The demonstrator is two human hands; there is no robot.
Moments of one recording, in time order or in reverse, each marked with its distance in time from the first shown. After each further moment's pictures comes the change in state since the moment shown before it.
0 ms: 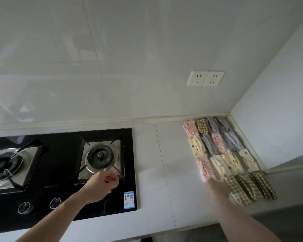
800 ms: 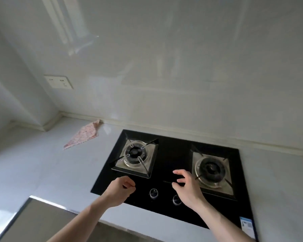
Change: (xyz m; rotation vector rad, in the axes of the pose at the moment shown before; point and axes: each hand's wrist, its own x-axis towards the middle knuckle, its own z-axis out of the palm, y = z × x) left_hand -0.170 -0.287 -0.215 -0.154 0.319 -0.262; right_hand -0.475 -0.009 0.277 -0.278 -0.925 -1.030
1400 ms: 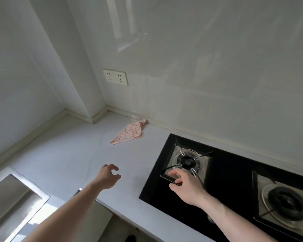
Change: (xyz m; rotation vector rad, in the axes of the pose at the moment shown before) left_hand 0.070 -0.234 -0.201 0.140 0.263 -0.286; right_hand 0.070 -0.145 0.191 -0.301 -0.377 -0.164
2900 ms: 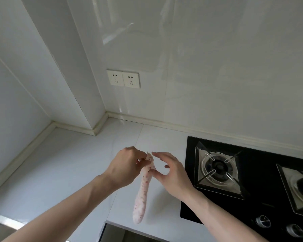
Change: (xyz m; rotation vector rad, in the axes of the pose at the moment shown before) left_hand 0.049 0.013 -0.187 0.020 0.127 0.895; right_hand 0.143 -0.198 0.129 0.166 0.357 -0.146
